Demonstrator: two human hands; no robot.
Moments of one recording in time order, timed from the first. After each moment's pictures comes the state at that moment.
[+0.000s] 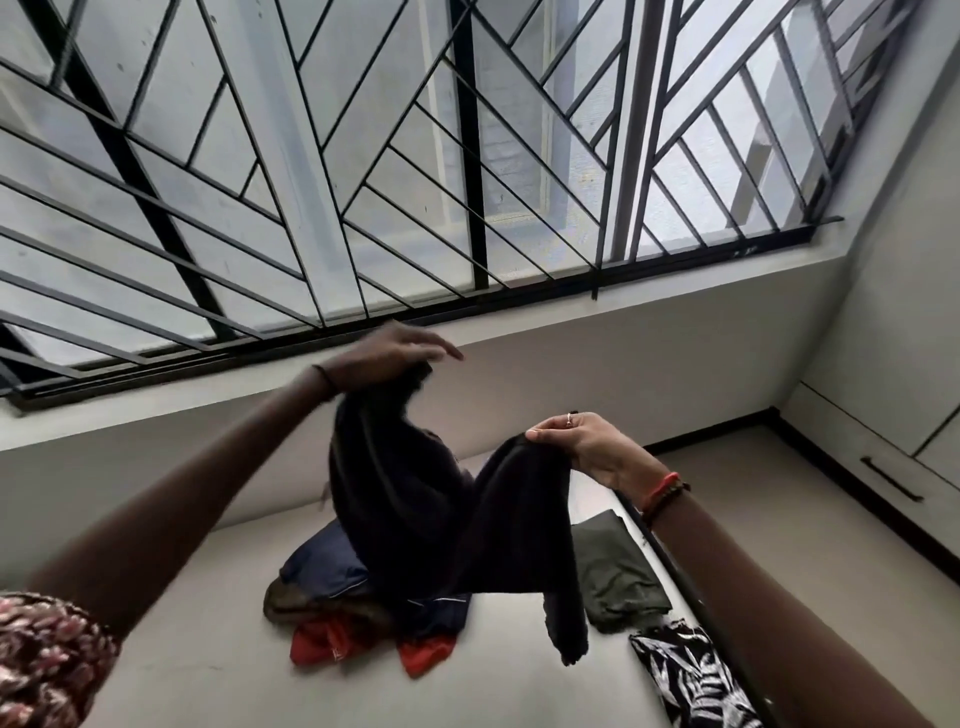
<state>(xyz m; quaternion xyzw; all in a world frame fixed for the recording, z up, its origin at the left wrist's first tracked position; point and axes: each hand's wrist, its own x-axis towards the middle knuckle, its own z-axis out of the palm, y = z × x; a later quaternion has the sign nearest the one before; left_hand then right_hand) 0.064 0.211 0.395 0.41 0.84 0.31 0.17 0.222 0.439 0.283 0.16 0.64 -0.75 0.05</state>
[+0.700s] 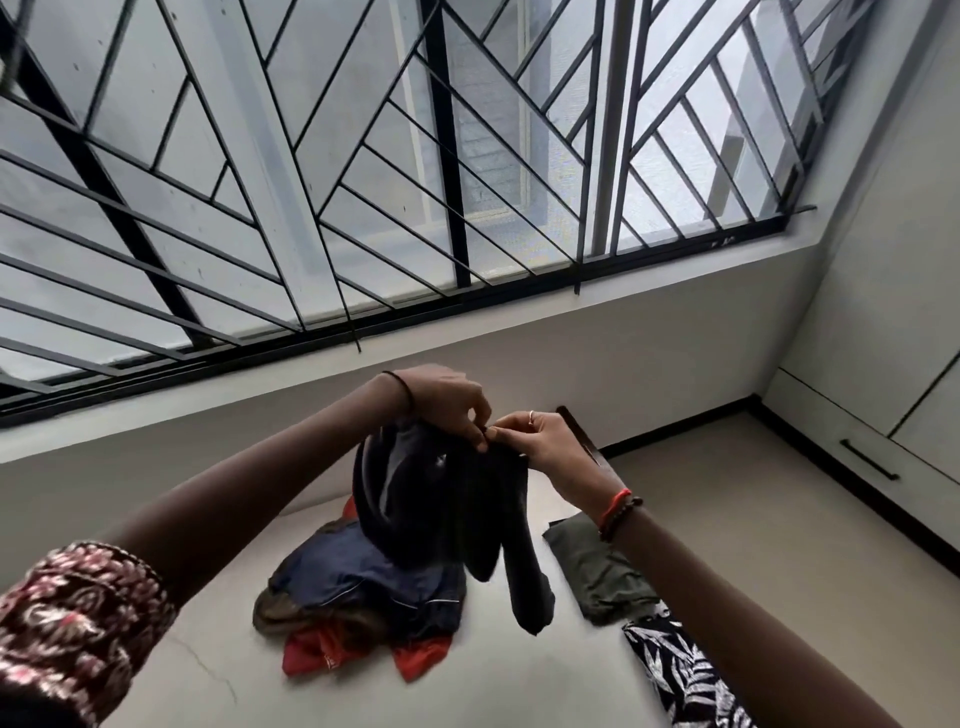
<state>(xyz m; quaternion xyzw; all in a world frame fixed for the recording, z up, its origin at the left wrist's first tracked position) 0.110 0.287 0.372 0.54 0.82 -0.17 0.14 0.218 0.404 0.275 0.09 0.68 -0.73 -0.06</state>
